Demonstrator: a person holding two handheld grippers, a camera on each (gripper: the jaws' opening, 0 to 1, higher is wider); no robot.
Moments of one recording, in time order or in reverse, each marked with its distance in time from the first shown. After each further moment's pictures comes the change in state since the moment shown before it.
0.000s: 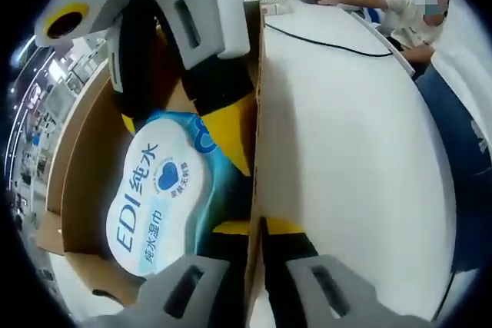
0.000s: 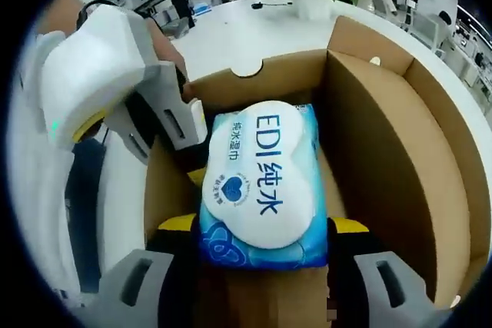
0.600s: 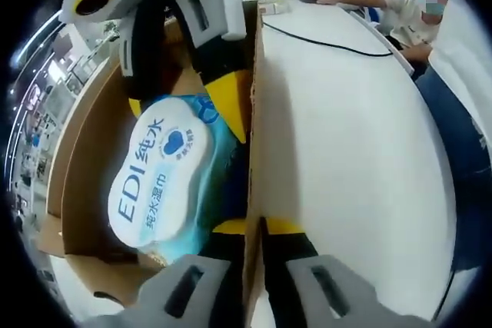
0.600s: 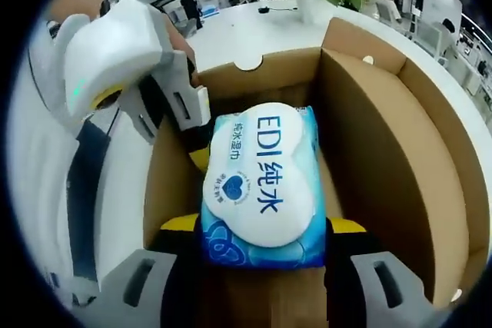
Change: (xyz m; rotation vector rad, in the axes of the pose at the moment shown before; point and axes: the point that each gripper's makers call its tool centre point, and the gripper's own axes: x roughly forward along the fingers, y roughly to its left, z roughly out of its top) left arm -0.001 -0.002 0.000 0.006 0.002 -0.002; right arm -0.016 -0.007 -0.022 -0.044 -0.029 0.011
